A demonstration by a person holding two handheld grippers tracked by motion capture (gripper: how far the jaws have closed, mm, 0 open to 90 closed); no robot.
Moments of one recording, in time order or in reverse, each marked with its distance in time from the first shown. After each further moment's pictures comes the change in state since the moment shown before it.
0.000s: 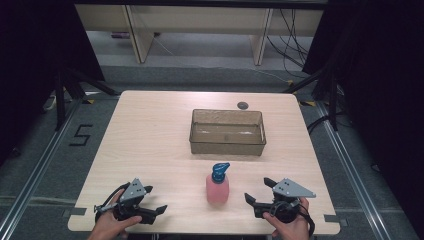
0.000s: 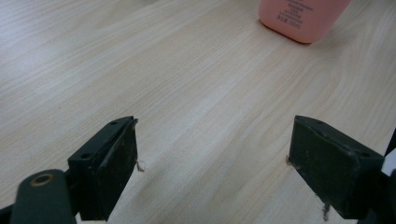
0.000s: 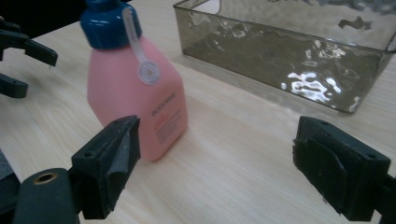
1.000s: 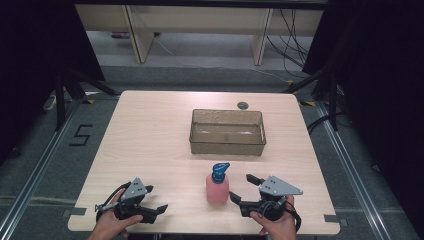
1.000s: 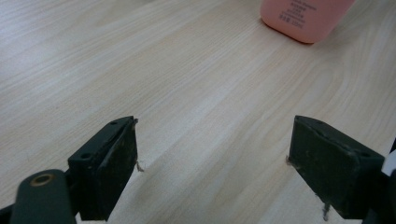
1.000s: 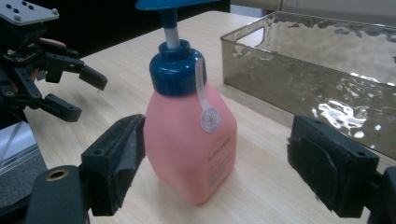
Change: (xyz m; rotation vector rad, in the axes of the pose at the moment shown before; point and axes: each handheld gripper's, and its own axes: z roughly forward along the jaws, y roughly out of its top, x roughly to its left) left arm 0.002 0.001 0.002 0.016 -0.002 0.002; right arm 0.024 0.018 0.018 -0.058 0.128 -0.043
